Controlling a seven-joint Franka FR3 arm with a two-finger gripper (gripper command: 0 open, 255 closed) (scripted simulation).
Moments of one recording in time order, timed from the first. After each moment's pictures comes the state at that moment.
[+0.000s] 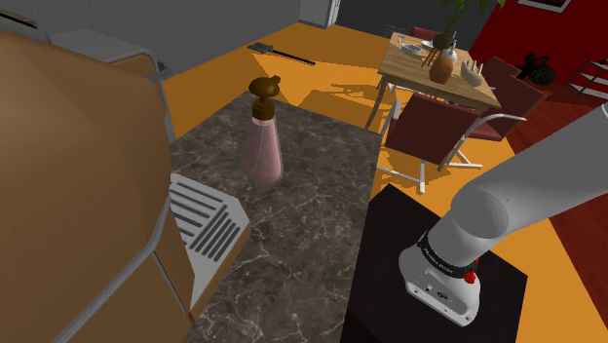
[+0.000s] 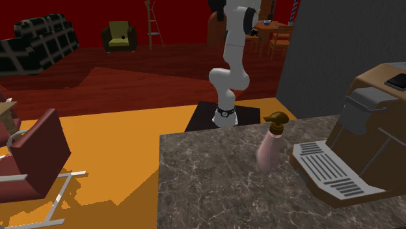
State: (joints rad) arm -0.27 -0.26 0.03 -1.15 0.19 0.88 1.02
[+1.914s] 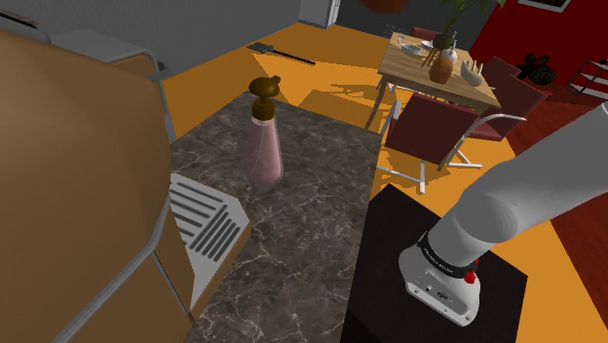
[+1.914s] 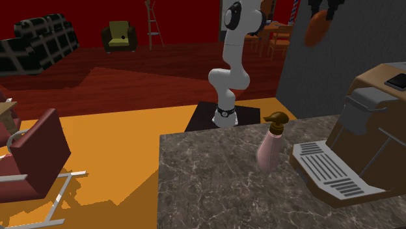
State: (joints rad) arm -0.16 -0.25 0.75 -1.07 0.34 0.99 1.91
